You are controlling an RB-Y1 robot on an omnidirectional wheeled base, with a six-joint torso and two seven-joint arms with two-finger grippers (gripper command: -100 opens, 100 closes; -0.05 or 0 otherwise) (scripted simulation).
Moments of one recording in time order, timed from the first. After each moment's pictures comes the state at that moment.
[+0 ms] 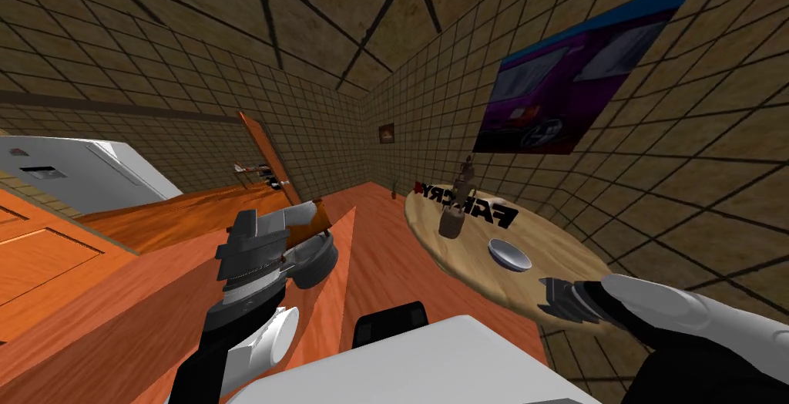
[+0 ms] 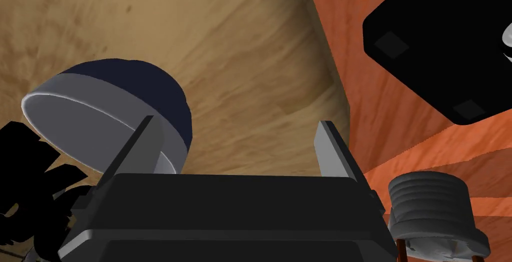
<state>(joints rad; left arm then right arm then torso) 0.48 0.02 0.07 -2.29 0.06 -0.61 -0.13 0.73 -1.48 0.20 -1.31 1.00 -0.43 -0.14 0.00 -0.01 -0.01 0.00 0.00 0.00</state>
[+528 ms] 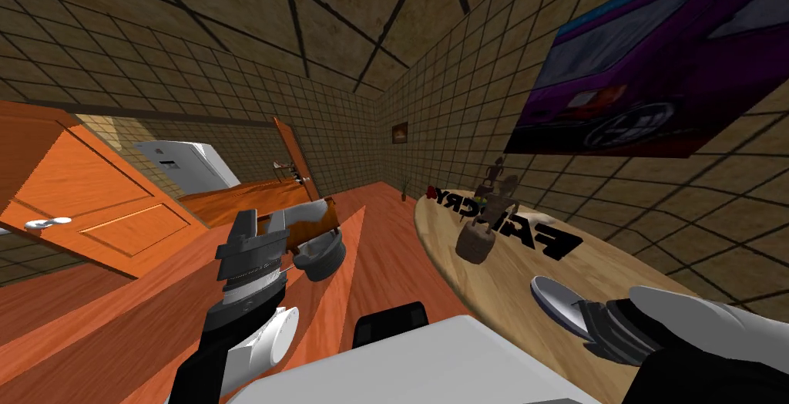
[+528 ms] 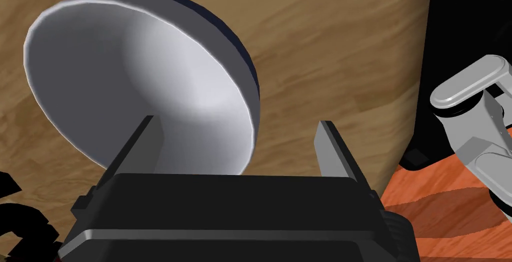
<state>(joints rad) 0.48 0.02 0.07 -2.29 0.06 -0.61 -0.13 0.77 -1.54 0.30 -1.25 1.03 -0.49 -0.12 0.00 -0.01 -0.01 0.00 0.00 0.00</state>
